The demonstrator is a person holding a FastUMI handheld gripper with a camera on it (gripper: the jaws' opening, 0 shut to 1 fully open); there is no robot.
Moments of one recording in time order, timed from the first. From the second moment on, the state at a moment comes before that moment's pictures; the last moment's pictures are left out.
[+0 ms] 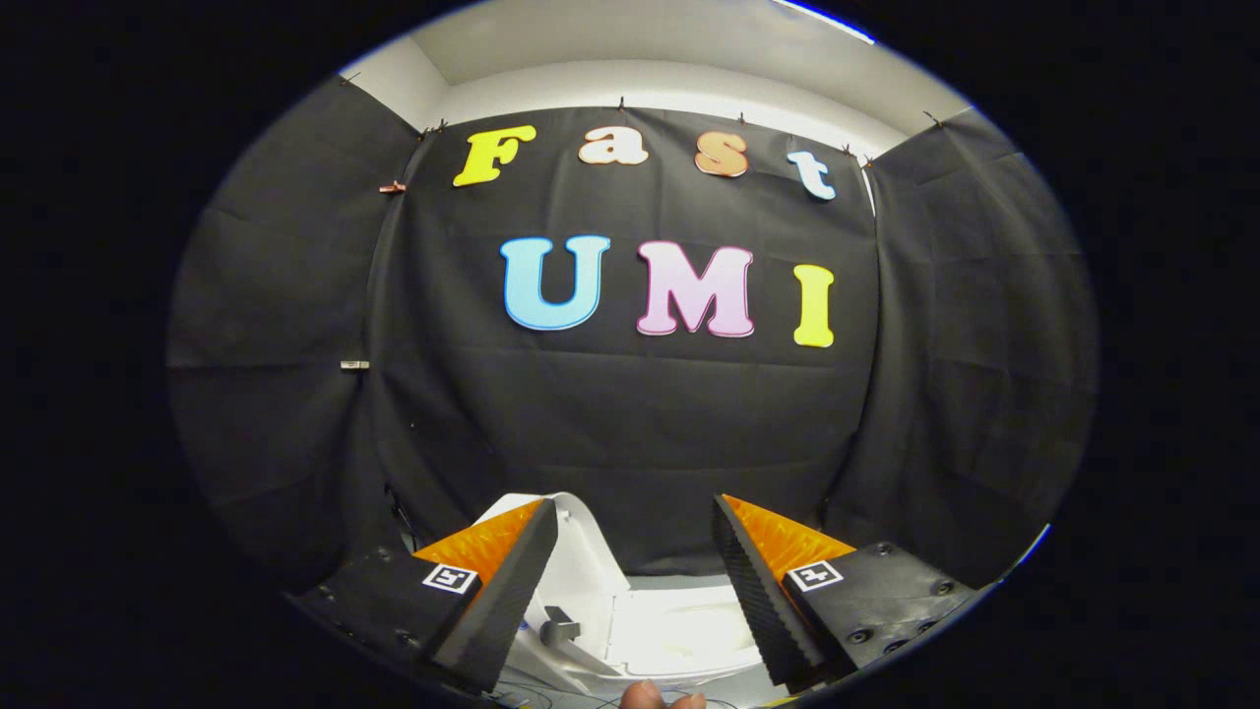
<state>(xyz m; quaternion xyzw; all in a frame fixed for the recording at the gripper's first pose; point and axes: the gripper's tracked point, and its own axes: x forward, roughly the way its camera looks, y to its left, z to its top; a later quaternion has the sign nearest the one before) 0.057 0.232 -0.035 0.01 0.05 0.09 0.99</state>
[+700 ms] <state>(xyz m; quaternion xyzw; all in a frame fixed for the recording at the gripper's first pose) 0.035 0.172 0.053 0.03 0.00 0.08 1.00</state>
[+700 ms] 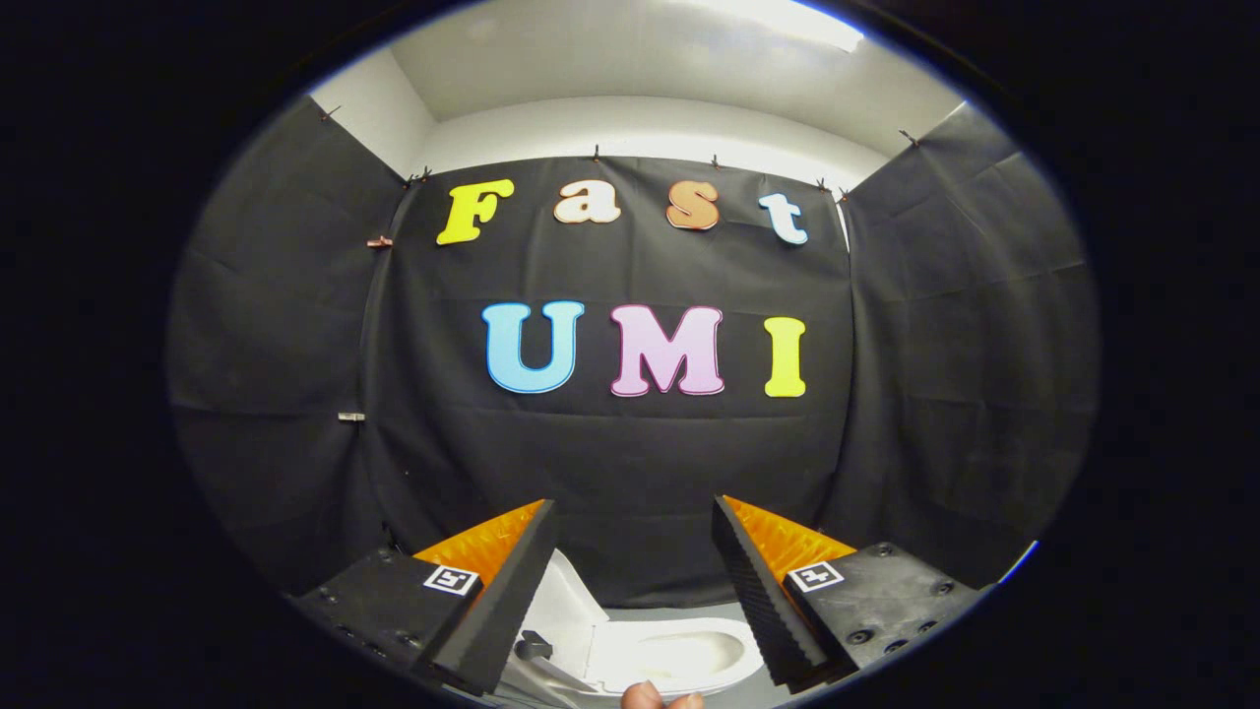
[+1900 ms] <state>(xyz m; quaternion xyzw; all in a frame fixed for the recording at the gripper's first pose) 0.035 0.183 0.062 0.02 -0.02 0.08 1.00</state>
